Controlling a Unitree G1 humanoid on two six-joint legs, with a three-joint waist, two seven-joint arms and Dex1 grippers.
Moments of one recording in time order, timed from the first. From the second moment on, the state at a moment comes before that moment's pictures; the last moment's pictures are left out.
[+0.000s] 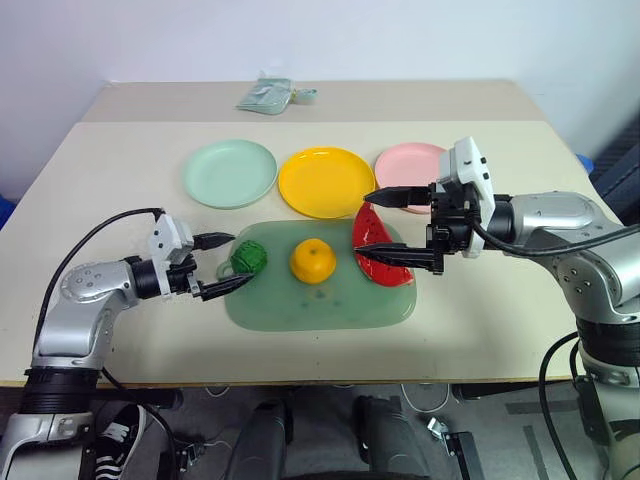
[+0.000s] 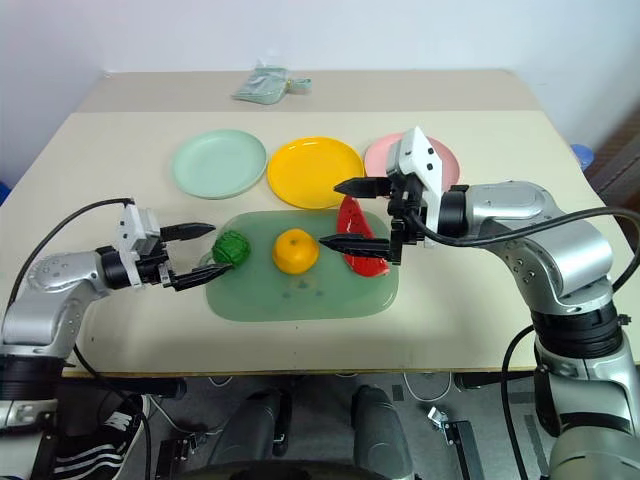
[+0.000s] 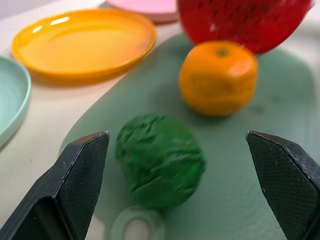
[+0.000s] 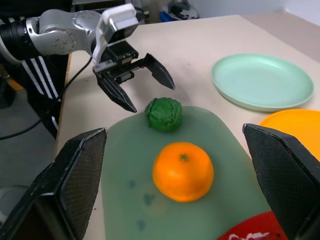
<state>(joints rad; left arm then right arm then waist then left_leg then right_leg) -0.28 0.70 0.10 0.08 -0.38 0.18 -1.11 -0.63 -0.77 0.01 -0.36 0.71 0.80 0.96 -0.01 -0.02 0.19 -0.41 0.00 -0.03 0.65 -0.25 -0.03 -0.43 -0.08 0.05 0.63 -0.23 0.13</state>
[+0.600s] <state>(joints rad) -0.41 0.59 0.11 0.17 -0.38 0.21 -0.97 -0.60 -0.72 0.01 -0.37 0.67 0.74 0.88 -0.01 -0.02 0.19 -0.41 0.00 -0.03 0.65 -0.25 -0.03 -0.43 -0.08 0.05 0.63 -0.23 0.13</state>
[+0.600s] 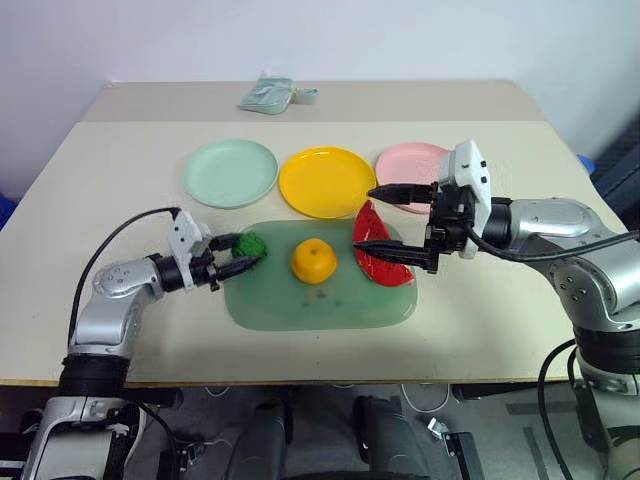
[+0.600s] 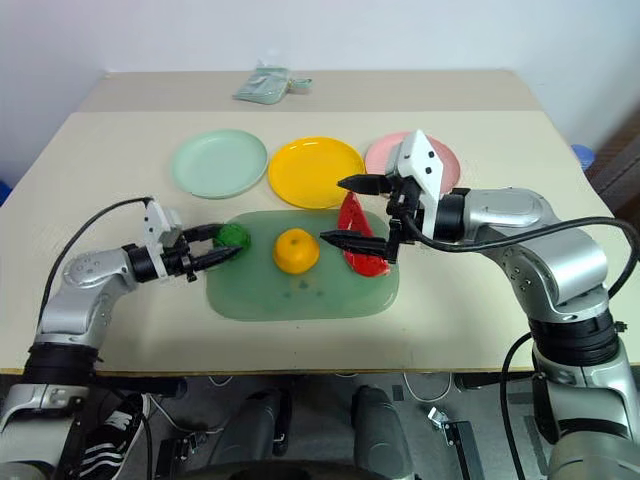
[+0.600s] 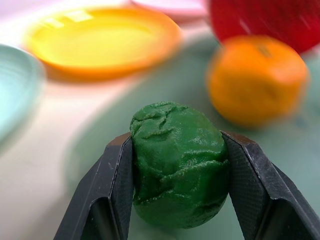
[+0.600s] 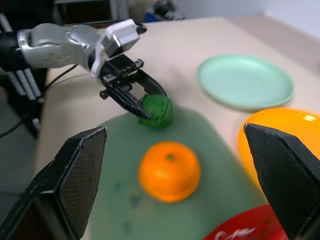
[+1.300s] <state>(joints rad) -0.99 0.42 0.26 1.13 -0.21 -0.17 -0.38 -0.72 -0.52 0.08 -0.17 0.42 0.61 0.70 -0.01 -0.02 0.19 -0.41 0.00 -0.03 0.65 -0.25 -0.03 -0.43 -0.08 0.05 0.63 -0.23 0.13</state>
